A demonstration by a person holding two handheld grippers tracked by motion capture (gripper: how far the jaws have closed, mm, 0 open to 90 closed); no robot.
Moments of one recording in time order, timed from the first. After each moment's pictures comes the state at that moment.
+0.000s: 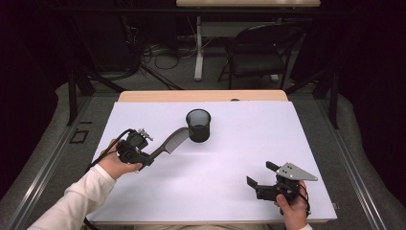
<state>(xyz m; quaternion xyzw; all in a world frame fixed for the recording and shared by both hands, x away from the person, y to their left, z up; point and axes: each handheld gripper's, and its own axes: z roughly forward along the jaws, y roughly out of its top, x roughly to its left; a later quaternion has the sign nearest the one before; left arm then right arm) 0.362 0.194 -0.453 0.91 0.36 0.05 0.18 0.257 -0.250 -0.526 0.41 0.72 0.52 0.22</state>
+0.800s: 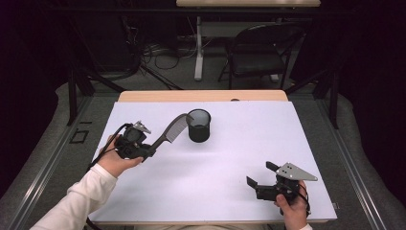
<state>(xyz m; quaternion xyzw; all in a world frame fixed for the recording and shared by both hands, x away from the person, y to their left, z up) 0.361 0.193 -0.437 0.89 0.37 0.10 0.24 0.257 -0.250 -0.526 0.41 0.72 0.52 0.21</state>
